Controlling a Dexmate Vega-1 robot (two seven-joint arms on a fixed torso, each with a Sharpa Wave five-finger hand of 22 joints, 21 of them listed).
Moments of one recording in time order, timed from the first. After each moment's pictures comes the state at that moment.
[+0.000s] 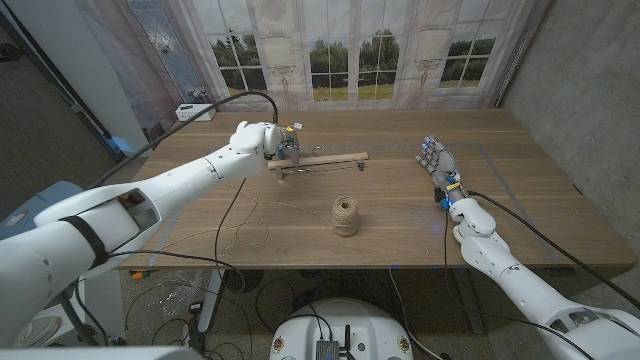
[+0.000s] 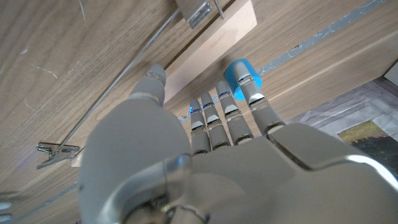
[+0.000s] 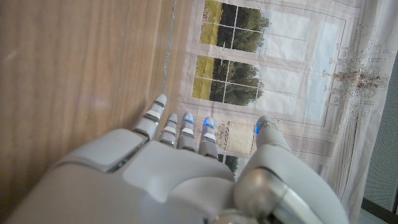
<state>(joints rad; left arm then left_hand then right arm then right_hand) 0.23 0.60 1.04 -1.44 0.67 0.53 -0.47 0.94 0.01 0.34 -0.14 0.22 0.42 -0.03 0.20 0.19 0.44 -0.07 0.25 0.23 0.50 -0.05 0.24 0.19 0.49 0.04 0.53 0.17 -0.86 -0.42 -0.33 -1.10 0.69 0.48 0.09 0.28 0.12 0.34 -0.13 0.19 0.19 0.00 0.19 0.18 0.16 0.12 0.21 0.19 0.05 0.11 0.20 0.18 0.20 0.09 0.20 0.17</state>
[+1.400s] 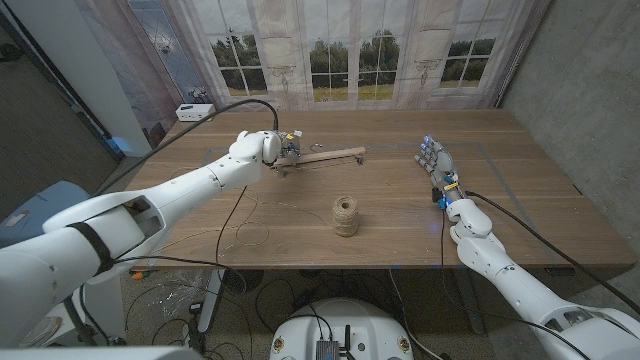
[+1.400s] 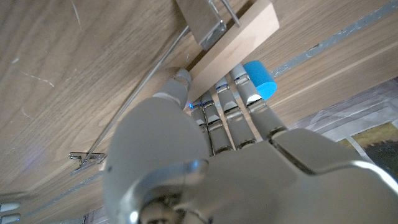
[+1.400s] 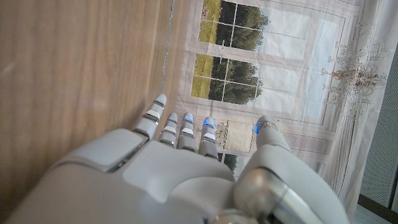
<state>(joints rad) 0.26 0.59 1.04 -1.37 0.63 0.44 -0.41 1.18 0.14 0.44 -0.18 0.20 0.69 0.00 0.26 0.19 0.65 -0.05 0.31 0.26 0.77 -0.08 0.32 0.22 0.67 -0.06 0.59 0.18 -0.86 -0.40 -0.34 -1.09 0.68 0.50 0.07 0.28 0.12 0.34 -0.13 0.19 0.20 -0.01 0.19 0.18 0.16 0.12 0.21 0.19 0.06 0.11 0.20 0.18 0.21 0.09 0.20 0.17</state>
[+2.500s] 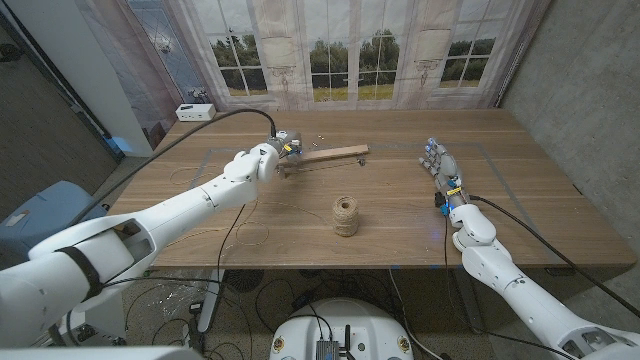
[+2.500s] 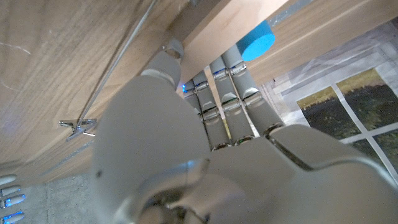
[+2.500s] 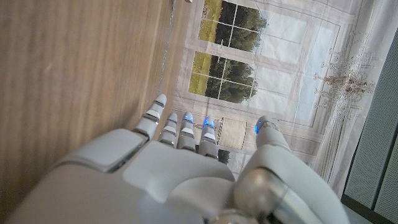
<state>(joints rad) 0.40 0.64 0.96 -1.47 0.70 0.41 0.00 1.28 0.05 0.41 -0.17 0.17 0.90 0.06 0.33 0.21 0.90 -0.02 0.41 0.37 0.93 -0.01 0.54 0.29 0.76 -0.08 0.80 0.23 -0.96 -0.46 -0.33 -1.26 0.62 0.48 -0.04 0.28 0.12 0.33 -0.13 0.19 0.20 -0.01 0.19 0.18 0.17 0.11 0.21 0.19 0.06 0.11 0.20 0.18 0.21 0.09 0.20 0.17</state>
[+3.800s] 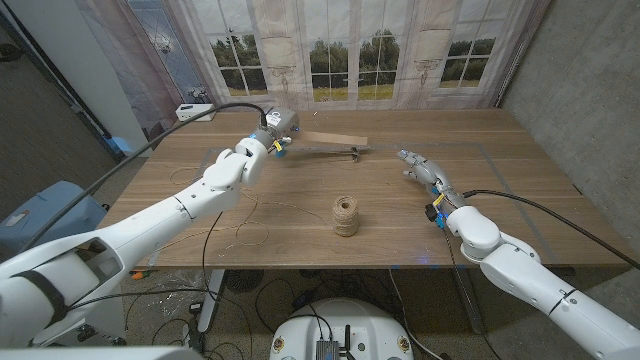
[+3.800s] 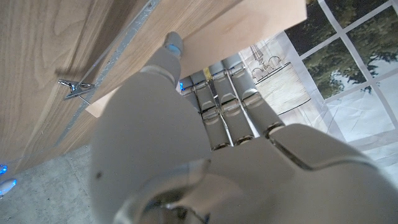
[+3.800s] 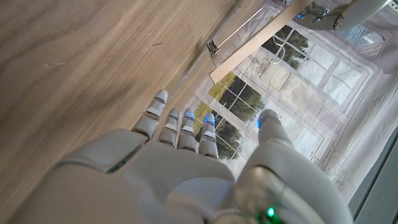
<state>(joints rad) 0.52 0.75 0.83 -1.65 0.88 0.34 0.14 1.30 0.04 0.39 -0.17 0.17 0.95 0.05 0.33 0.21 0.91 -0.03 0.41 0.42 0.92 -0.02 0.55 0.48 0.74 -0.08 0.85 0.24 -1.15 -0.73 -0.38 -1.82 0.34 -0.01 -0.30 0.34 0.09 0.35 -0.17 0.18 0.23 0.01 0.20 0.18 0.20 0.11 0.21 0.19 0.12 0.10 0.21 0.18 0.25 0.10 0.21 0.17</state>
